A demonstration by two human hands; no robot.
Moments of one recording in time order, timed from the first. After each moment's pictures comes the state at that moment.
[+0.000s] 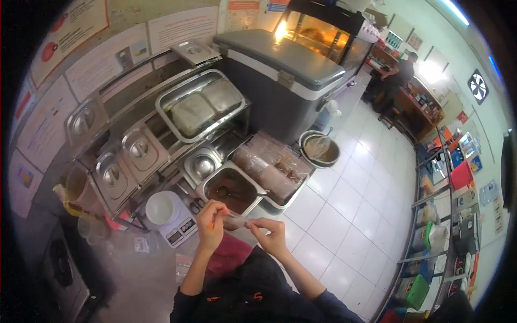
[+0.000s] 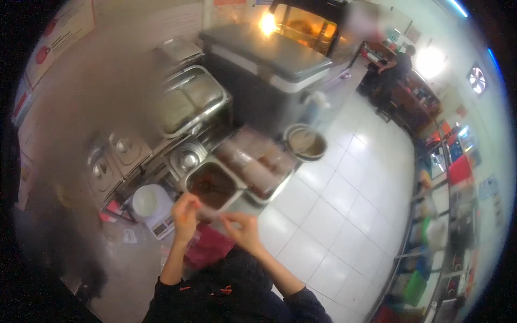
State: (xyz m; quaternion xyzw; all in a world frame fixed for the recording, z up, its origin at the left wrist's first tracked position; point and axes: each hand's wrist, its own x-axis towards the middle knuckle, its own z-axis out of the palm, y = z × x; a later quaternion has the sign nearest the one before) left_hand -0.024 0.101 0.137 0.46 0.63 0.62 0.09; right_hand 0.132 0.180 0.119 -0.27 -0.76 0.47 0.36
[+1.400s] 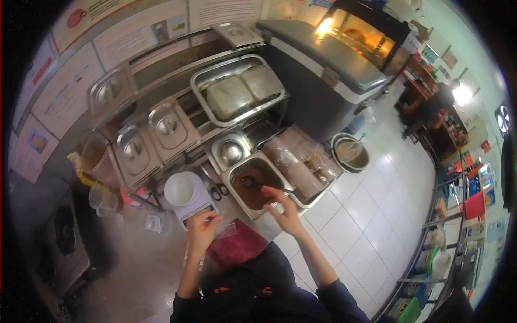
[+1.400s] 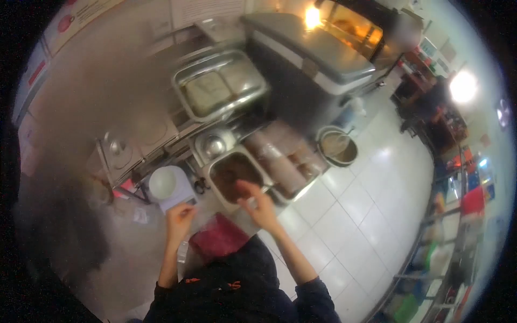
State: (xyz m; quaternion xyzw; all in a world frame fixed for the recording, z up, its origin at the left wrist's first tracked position) left_hand -0.056 0.024 0.087 0.34 0.75 0.55 0.15; right_hand 0.091 0.223 0.099 -0.17 -0.79 0.52 0.28
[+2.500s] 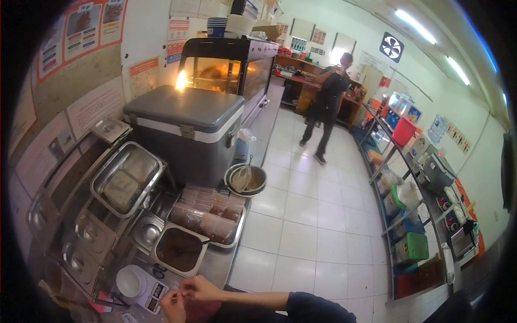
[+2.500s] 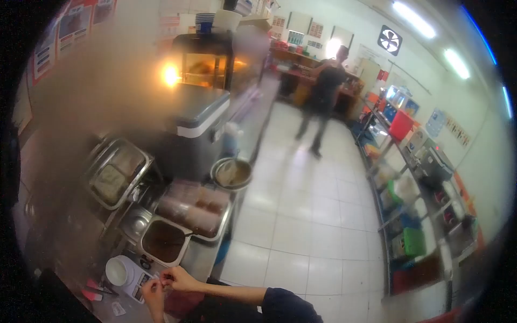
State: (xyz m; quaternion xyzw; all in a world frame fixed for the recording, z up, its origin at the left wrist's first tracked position) left_hand -0.018 0.035 0.072 0.36 0.67 0.60 0.23; right_hand 0.094 0.151 0.092 -0.16 -0.78 0.58 0.18
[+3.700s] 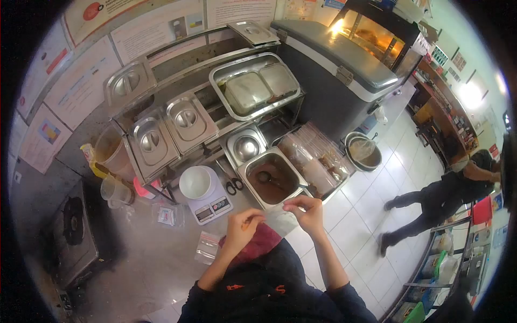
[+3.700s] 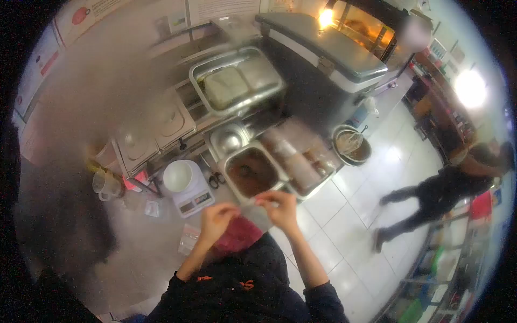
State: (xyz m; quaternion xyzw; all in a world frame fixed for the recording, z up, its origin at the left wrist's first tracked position) left_hand -0.011 0.053 0.100 0.39 0.68 0.58 0.22; right_hand 0.109 0.207 0.122 -0.22 -0.75 0.57 0.28
